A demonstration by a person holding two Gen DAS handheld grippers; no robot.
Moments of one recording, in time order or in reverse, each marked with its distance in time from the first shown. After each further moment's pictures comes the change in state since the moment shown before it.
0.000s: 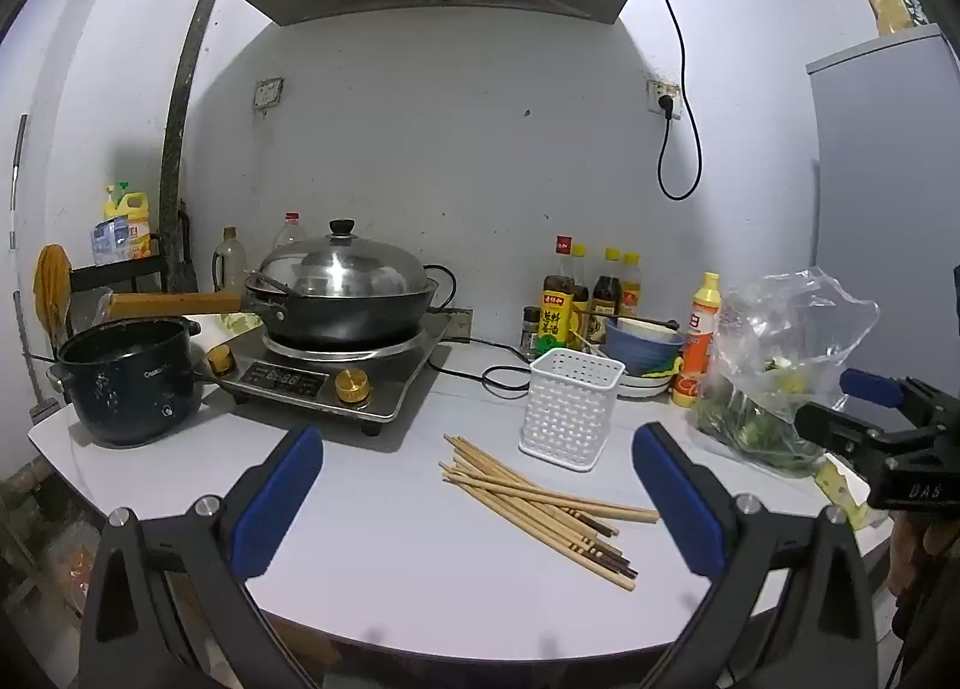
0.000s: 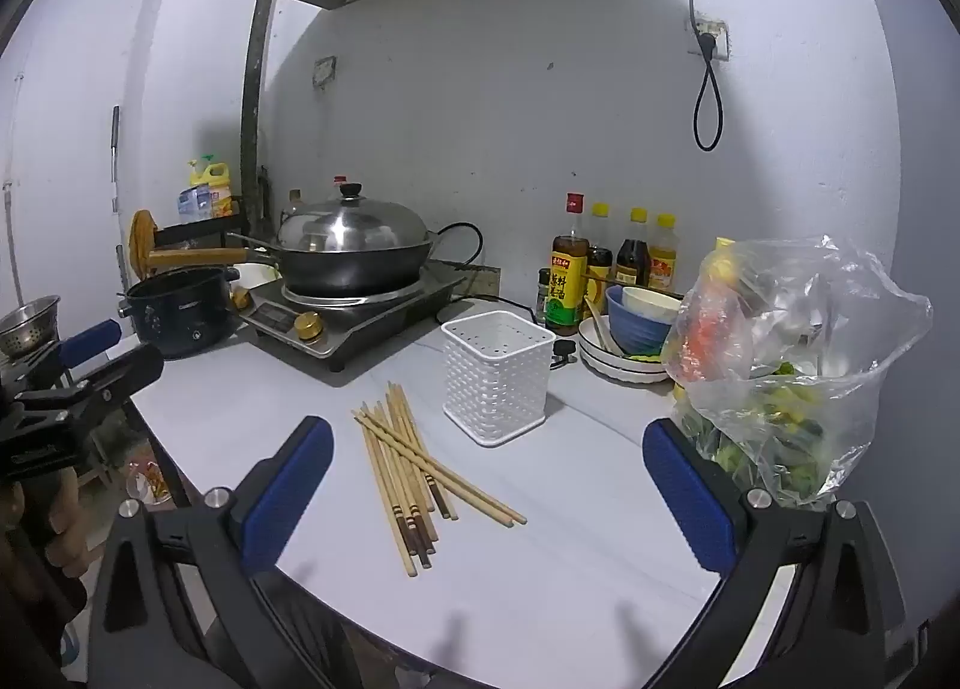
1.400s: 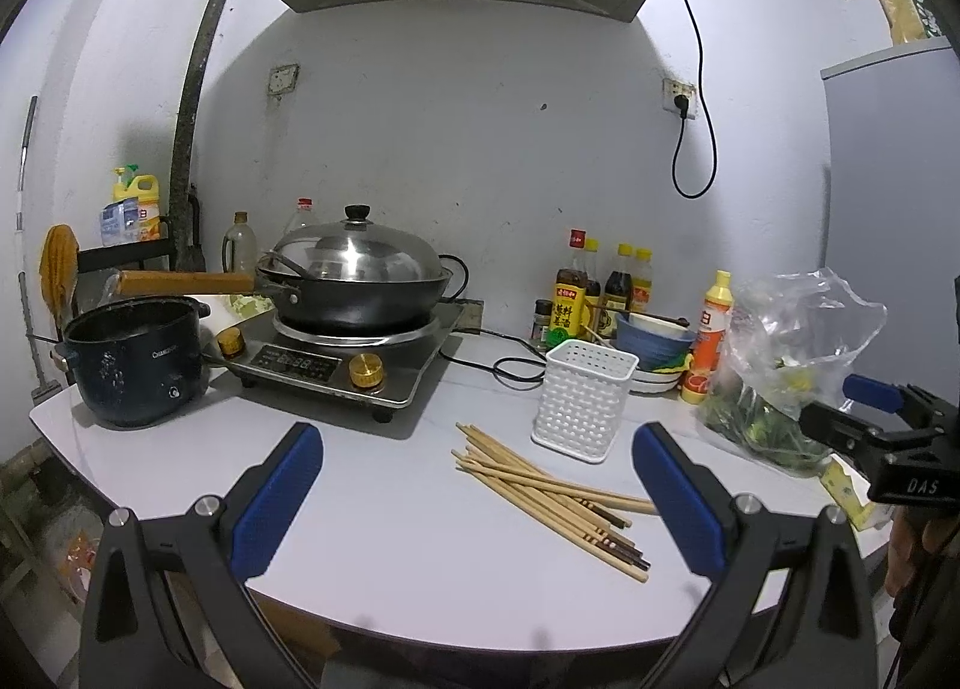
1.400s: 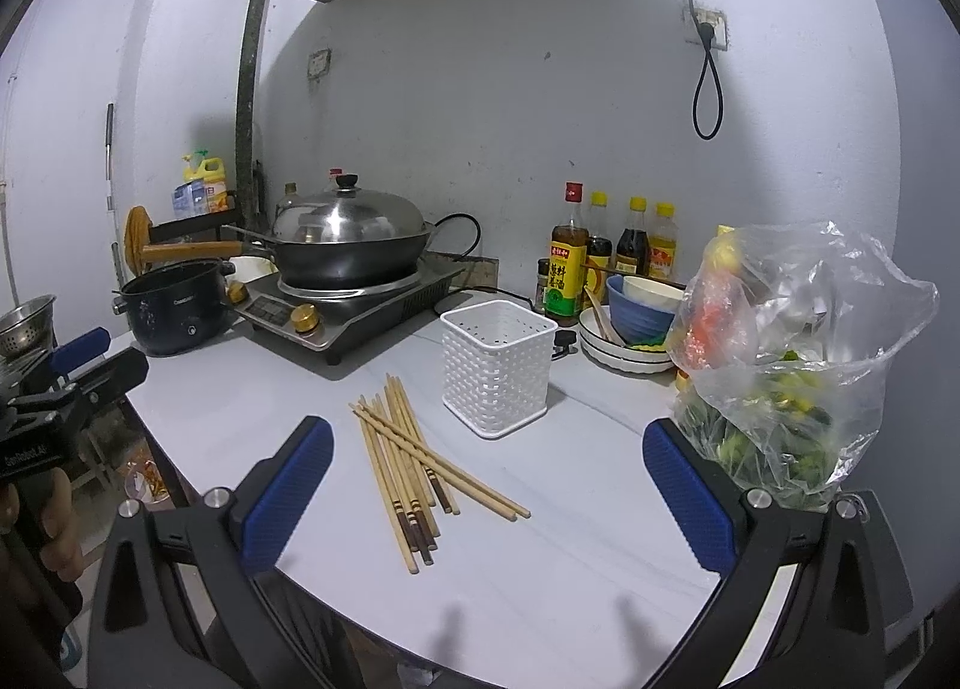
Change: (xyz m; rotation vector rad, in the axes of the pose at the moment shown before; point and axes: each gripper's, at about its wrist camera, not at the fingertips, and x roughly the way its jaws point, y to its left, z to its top) left arm 0.001 0.013 -0.008 -0.027 0.019 0.017; right arm 0.010 0.004 -0.004 0.014 0.026 -0.006
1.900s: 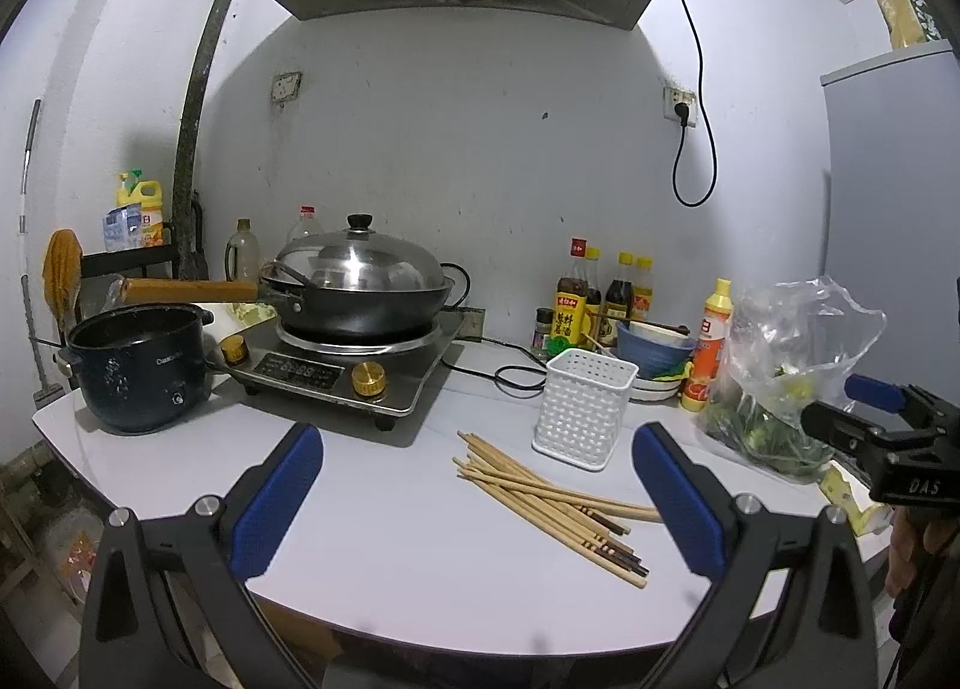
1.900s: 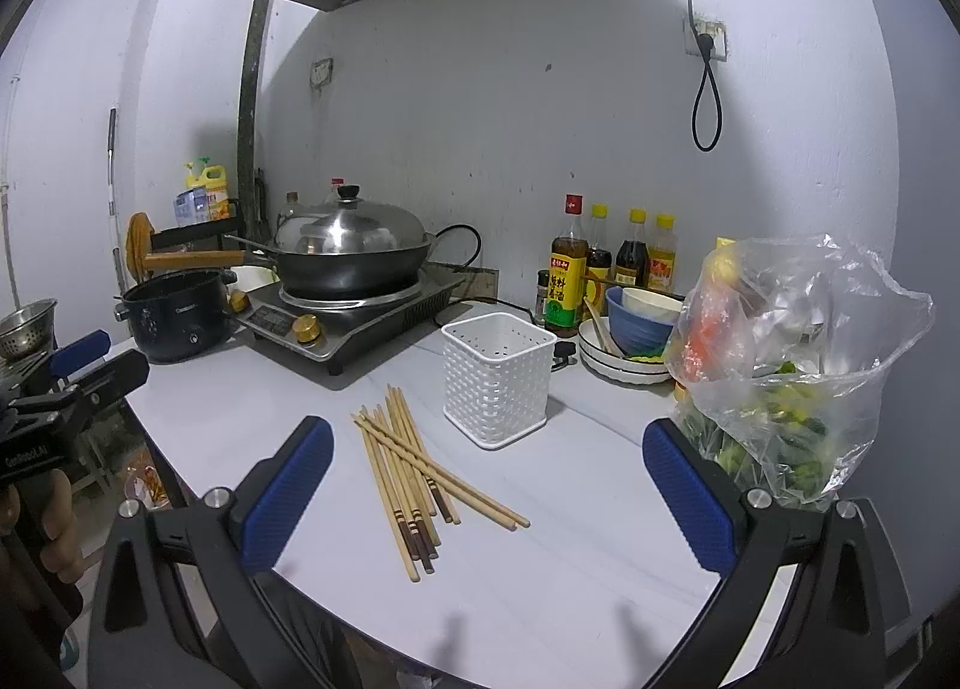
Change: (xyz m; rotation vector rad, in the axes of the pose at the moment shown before) left arm -0.005 0.001 0.004 -0.001 -0.018 0.004; right arm -0.007 0.001 0.003 -0.005 -0.024 0.000
